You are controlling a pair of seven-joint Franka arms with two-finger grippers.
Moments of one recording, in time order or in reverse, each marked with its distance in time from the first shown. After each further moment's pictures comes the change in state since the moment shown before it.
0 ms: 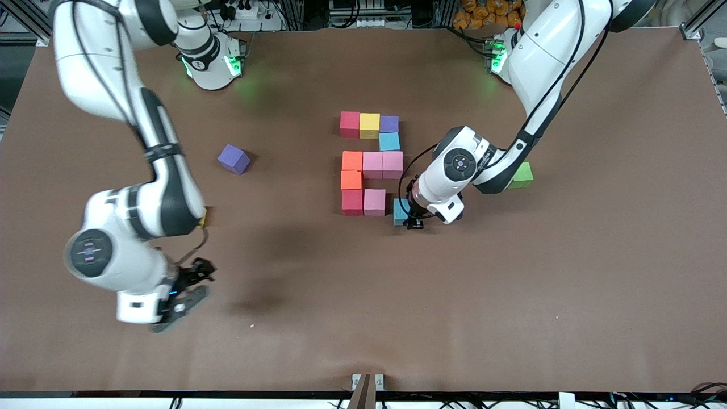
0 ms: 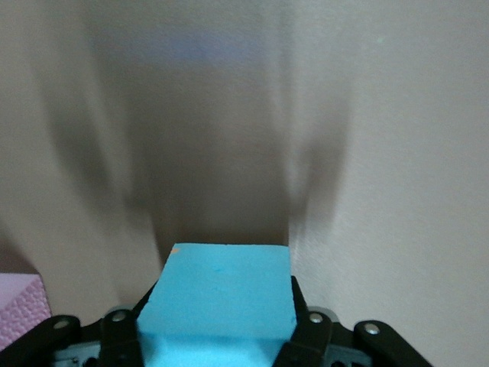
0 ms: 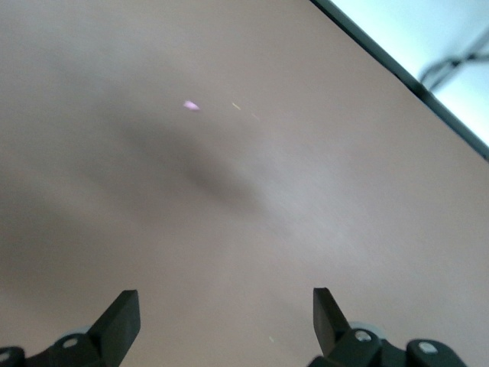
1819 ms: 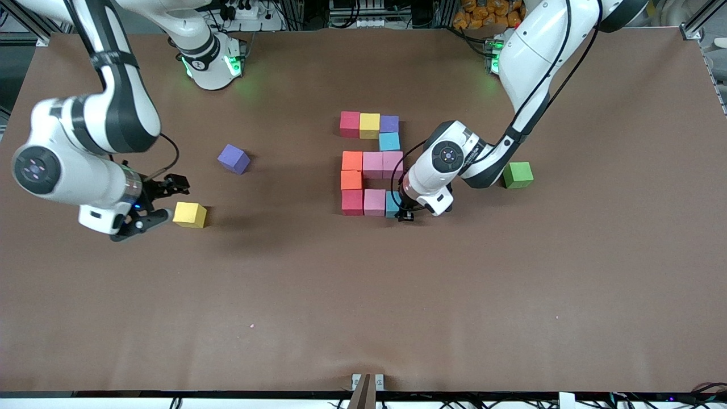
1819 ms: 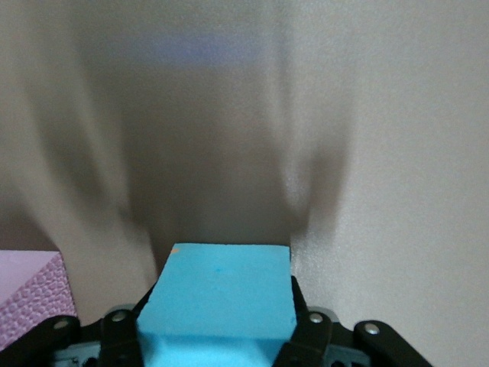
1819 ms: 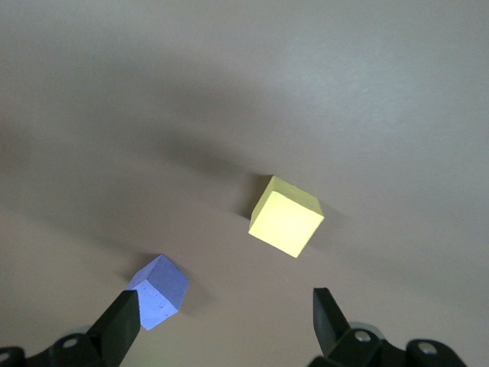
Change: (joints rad) left arm -0.045 0.006 0.000 -0.014 0.000 0.035 -0.029; right arm -0.031 -0.590 0.001 -0.691 0.027 -0.145 0.229
